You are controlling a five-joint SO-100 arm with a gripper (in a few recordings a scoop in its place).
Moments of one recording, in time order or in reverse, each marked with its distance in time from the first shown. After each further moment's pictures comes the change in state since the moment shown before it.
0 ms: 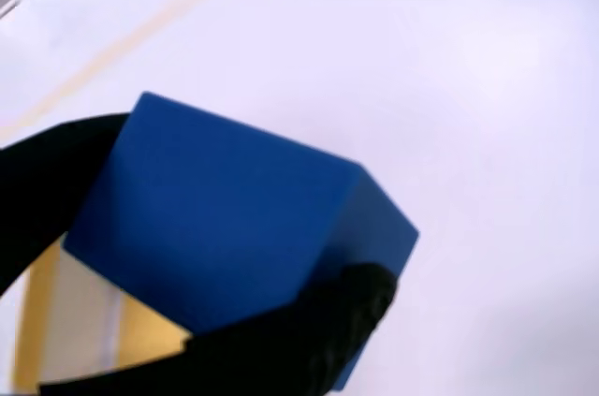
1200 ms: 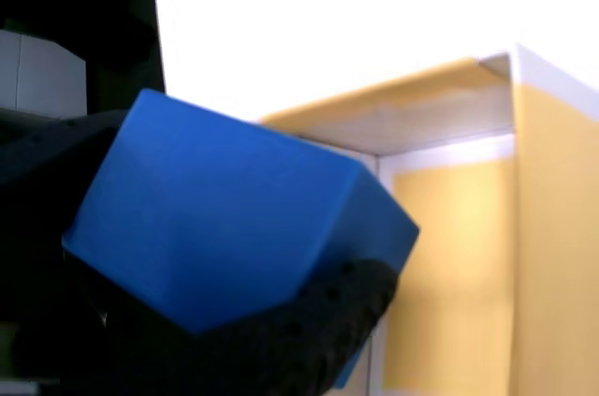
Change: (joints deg) arm -28.7 -29.4 -16.4 16.4 16.4
